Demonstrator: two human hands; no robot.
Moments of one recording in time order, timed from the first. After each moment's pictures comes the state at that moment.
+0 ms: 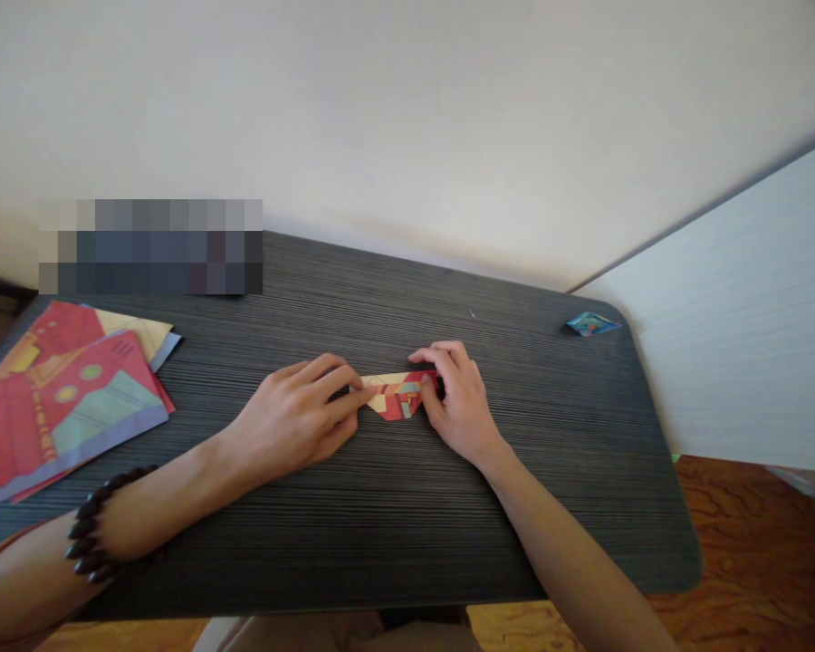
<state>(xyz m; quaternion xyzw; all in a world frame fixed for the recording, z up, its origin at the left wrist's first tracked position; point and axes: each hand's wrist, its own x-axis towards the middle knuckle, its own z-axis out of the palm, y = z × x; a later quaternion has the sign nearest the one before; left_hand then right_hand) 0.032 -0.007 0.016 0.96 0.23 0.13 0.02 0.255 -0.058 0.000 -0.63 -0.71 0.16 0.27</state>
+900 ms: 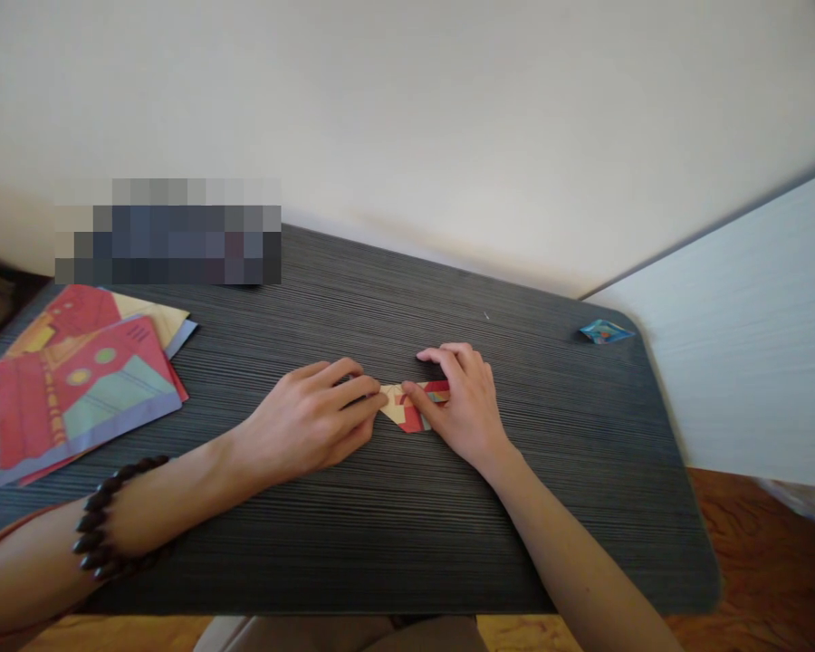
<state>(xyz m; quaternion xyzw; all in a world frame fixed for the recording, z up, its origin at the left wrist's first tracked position) 0.031 -0.013 0.014 0.97 0.21 0.15 0.02 0.243 -0.058 -0.003 -0.66 -0.72 0.09 0.21</state>
